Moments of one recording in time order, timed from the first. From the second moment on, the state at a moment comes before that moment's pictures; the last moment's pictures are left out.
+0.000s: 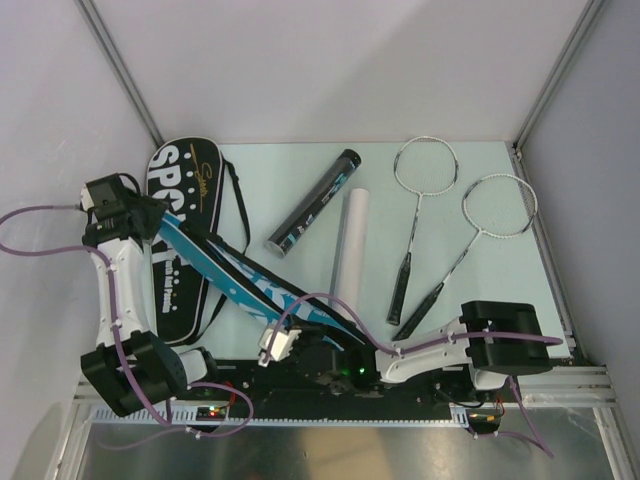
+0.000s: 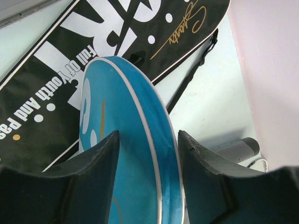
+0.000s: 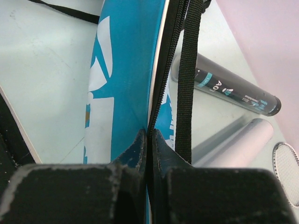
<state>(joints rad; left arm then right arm) 0.39 1.21 1.16 -0.66 0.01 -0.83 1.62 1.66 0.83 0.48 0.82 -0.38</state>
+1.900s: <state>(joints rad) 0.39 0.96 0.92 -0.57 0.02 -0.92 1.14 1.75 1.14 0.36 0.03 0.03</state>
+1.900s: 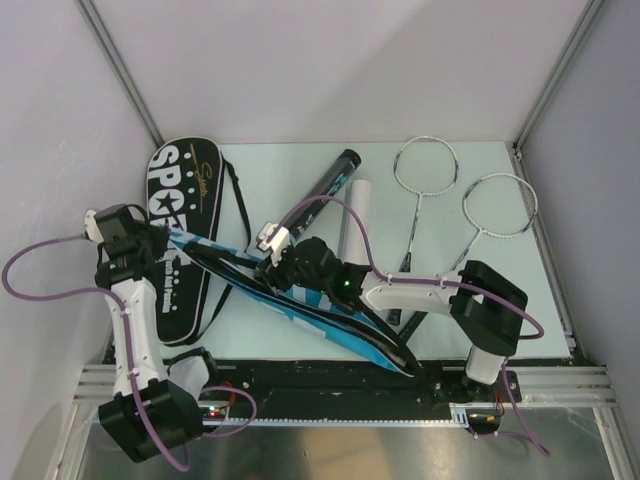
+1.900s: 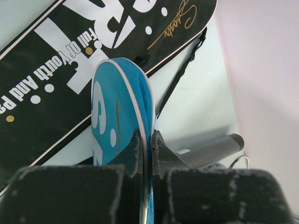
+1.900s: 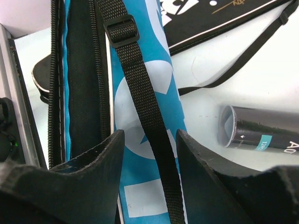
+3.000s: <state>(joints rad) 0.39 0.94 0.90 -0.56 0.01 -0.93 1.20 1.60 1.21 0.27 -0.07 0.16</state>
